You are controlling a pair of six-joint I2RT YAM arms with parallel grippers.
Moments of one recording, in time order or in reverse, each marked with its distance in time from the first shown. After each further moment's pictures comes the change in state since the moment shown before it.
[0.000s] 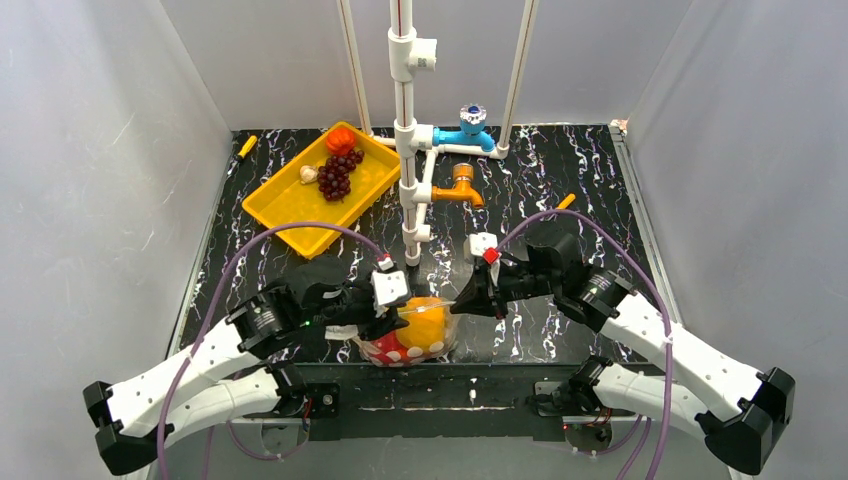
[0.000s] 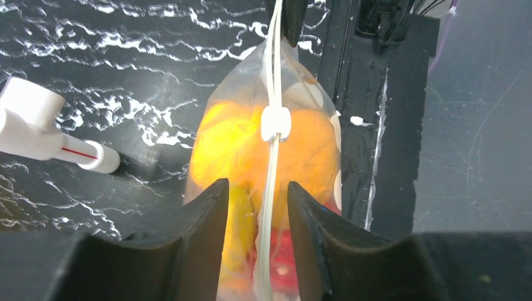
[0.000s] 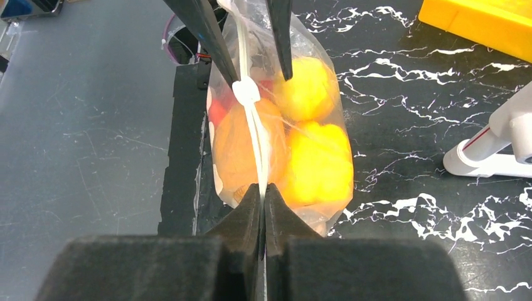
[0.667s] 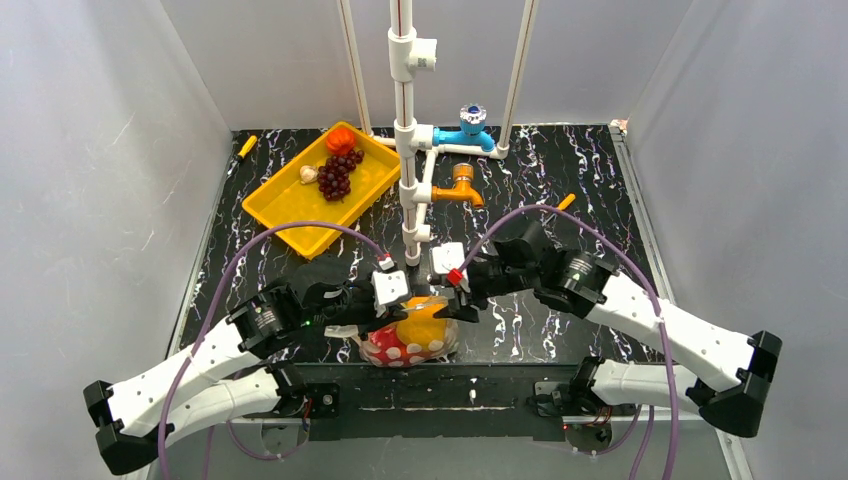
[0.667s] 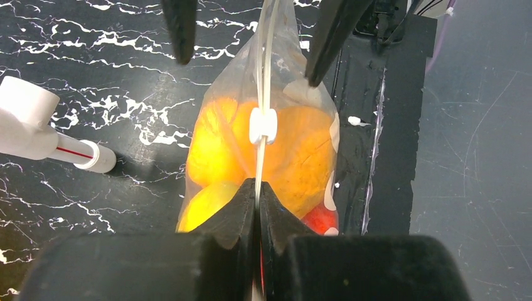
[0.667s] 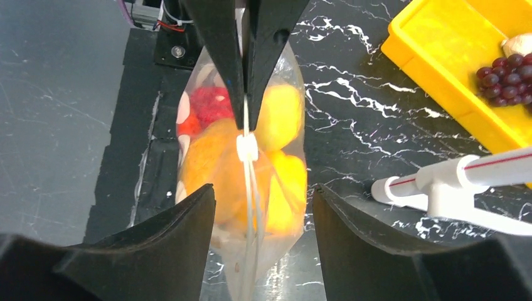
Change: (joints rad) left arm 0.000 0.023 0.001 0.001 0.011 0.001; right arm 0.194 0.156 0.258 -0.198 0.236 -0.292
